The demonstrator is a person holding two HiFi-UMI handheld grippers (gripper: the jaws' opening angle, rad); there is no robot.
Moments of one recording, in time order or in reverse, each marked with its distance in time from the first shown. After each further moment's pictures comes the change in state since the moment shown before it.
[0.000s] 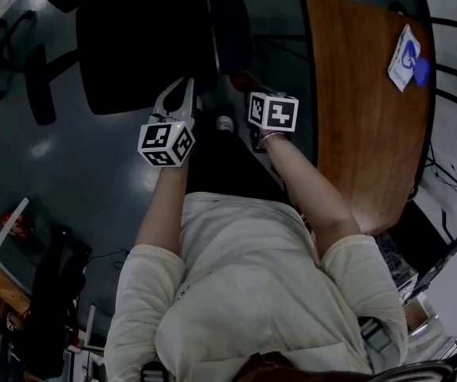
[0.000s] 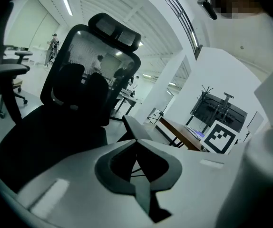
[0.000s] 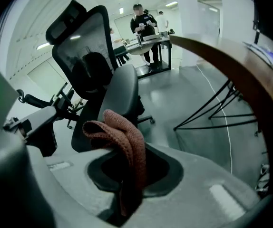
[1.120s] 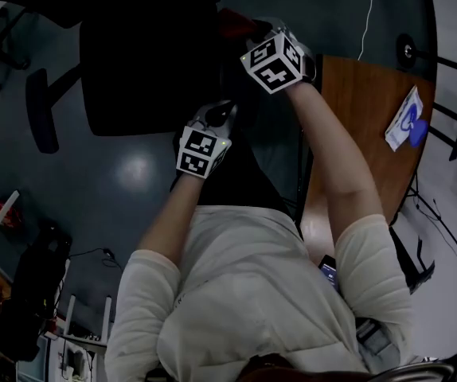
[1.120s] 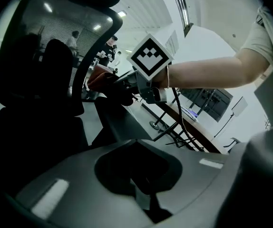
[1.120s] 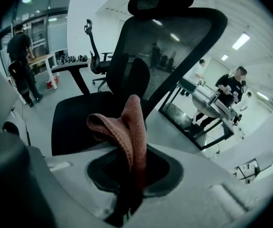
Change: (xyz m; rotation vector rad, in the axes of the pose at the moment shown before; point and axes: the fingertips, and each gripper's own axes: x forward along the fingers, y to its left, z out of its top) left arm 0.113 -0.037 -0.026 0.132 0.297 -0.178; right arm 0.071 0.080 0.286 -1.119 -0.176 0.054
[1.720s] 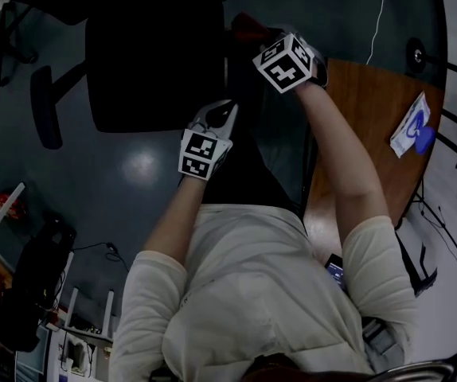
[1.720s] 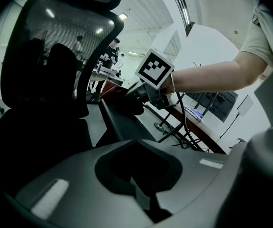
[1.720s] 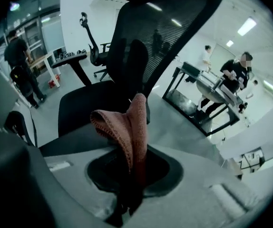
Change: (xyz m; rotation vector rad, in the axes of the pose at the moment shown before) left arm -0.001 0.011 0.001 0.003 -0.018 0.068; right arm 0.009 0.002 -0.042 0.022 0.134 0.084
